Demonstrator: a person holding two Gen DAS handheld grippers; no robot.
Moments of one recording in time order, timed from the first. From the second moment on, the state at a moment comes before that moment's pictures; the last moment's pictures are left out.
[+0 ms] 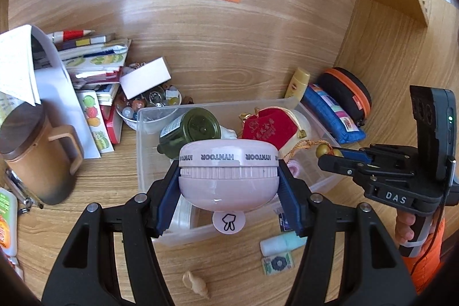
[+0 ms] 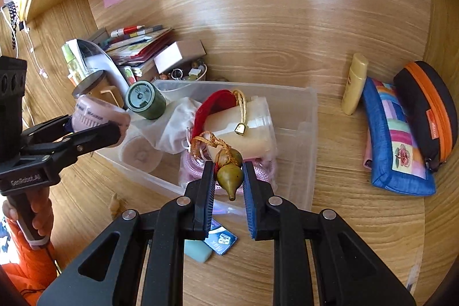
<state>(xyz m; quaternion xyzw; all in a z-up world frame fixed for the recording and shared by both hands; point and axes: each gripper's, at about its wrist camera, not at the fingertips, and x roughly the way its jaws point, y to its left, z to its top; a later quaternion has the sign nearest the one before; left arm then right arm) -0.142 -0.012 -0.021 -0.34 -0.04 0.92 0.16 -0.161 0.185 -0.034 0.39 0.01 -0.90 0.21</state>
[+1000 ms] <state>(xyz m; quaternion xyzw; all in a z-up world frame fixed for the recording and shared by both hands) -0.171 0.020 -0.049 -0.39 0.01 0.91 0.15 -0.182 0.164 -0.059 0.42 0.04 -0.87 0.24</state>
